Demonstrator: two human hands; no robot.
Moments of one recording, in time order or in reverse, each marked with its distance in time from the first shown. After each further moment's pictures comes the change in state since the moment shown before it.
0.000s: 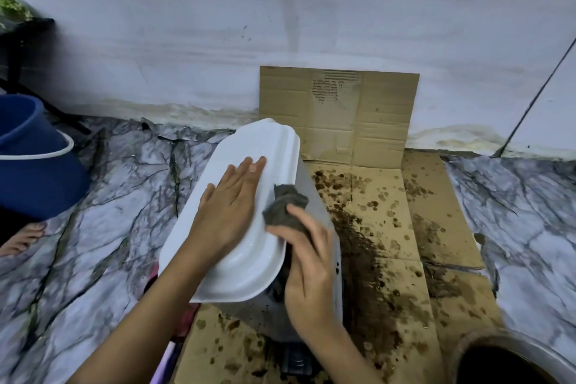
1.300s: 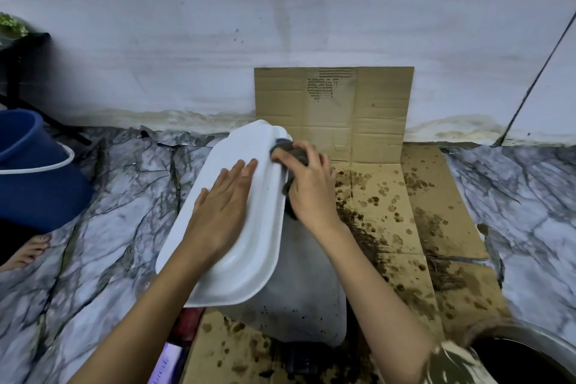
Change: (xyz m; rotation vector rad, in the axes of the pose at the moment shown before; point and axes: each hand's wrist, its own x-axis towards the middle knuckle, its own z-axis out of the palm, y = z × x) left_hand -0.005 0.002 -0.005 0.011 -0.018 -0.018; right_hand 0.110 0.036 0.008 -0.459 -0.229 0.106
